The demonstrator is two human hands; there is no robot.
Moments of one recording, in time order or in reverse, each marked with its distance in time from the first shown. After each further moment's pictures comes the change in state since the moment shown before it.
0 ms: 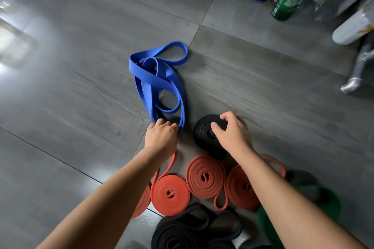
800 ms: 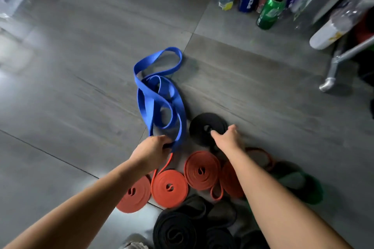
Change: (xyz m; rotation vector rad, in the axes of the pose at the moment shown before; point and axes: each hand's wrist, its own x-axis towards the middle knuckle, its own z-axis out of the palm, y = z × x) left_hand -0.055 -0.014 -0.027 -0.468 -0.151 -0.001; right_hand -0.014 0.013 0.012 -0.005 -0.053 0.367
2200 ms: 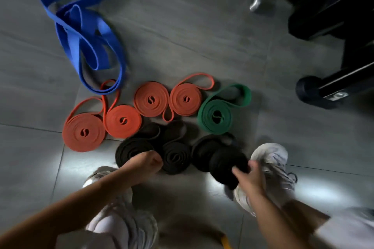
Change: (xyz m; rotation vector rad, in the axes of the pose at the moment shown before) left_hand -0.146 0.035 0.136 -0.047 -0.539 0.048; right_hand -0.206 0.320 -0.016 0.300 0.191 0.451
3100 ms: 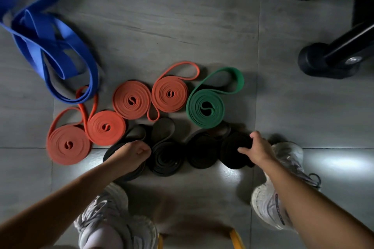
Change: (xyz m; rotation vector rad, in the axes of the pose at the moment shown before) left_hand 0.037 -0.003 -0.012 -0.081 0.015 -0.068; right_hand 0.088 -0.006 -0.016 -0.481 -0.230 -0.123
